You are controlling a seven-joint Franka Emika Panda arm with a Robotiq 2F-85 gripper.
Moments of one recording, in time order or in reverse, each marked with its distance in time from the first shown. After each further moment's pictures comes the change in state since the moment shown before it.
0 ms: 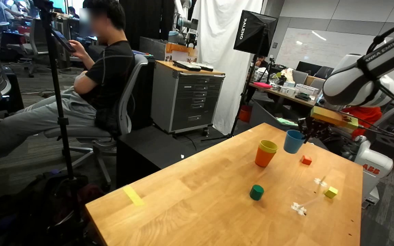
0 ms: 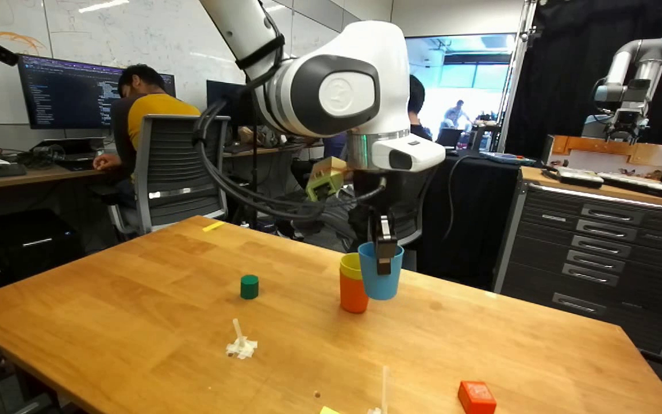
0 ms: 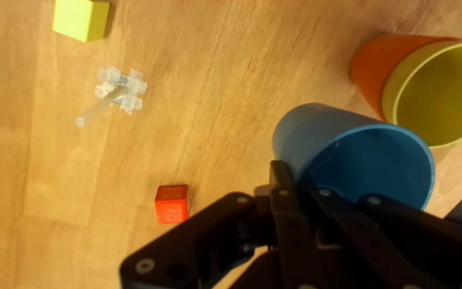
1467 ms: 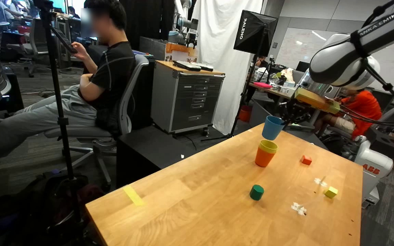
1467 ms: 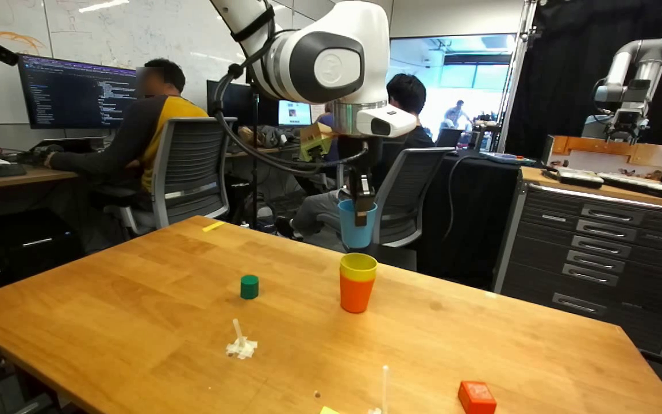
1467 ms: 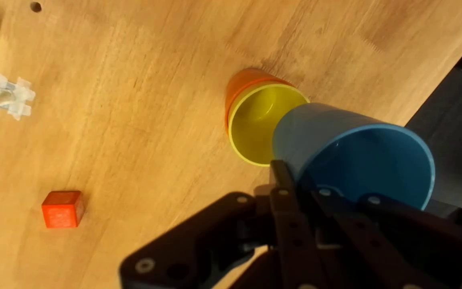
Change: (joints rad) arm -0.011 -0.002 0.130 0.136 0.037 -0.098 -0.035
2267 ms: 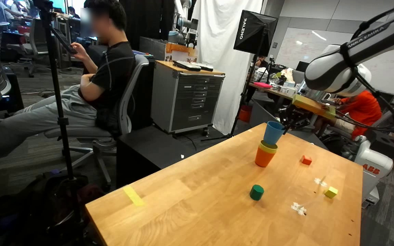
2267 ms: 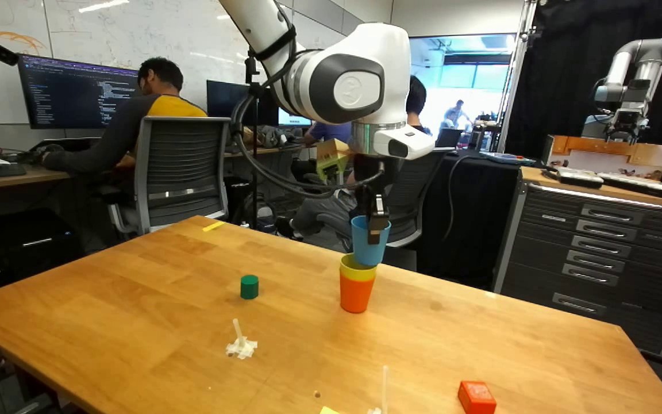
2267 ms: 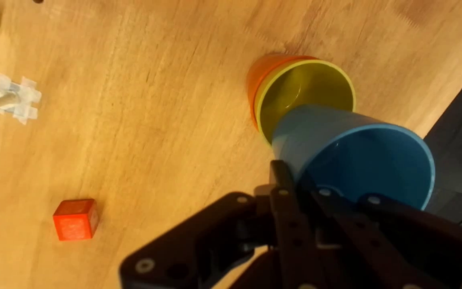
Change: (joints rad) arm -0.047 0.090 0.000 0.083 0.031 -0.028 0.000
